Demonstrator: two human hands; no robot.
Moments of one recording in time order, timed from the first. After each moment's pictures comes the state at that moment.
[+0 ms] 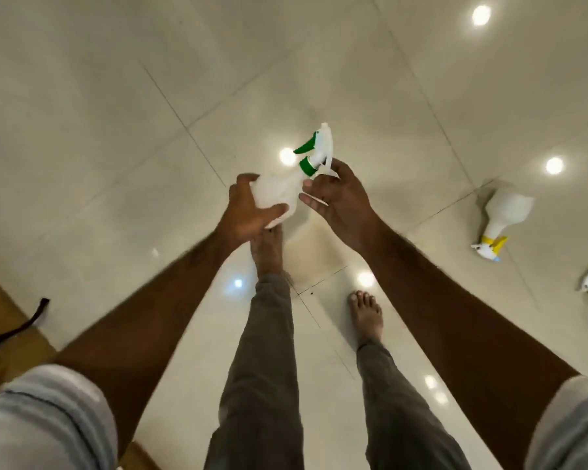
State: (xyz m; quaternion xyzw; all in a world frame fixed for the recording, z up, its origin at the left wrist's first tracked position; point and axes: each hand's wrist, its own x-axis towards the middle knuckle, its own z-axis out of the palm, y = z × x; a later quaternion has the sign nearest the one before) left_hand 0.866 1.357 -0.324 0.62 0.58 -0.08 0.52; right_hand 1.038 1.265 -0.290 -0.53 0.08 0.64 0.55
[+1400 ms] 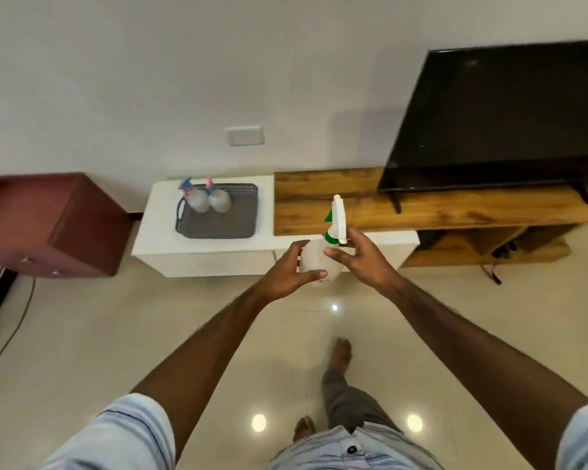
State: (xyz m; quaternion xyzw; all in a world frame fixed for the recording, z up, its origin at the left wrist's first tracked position) left_hand 0.343 0.430 0.225 0.07 0.82 0.52 0.23; right_hand 0.348 0.628 0.274 0.03 -0.81 0.57 -0.13
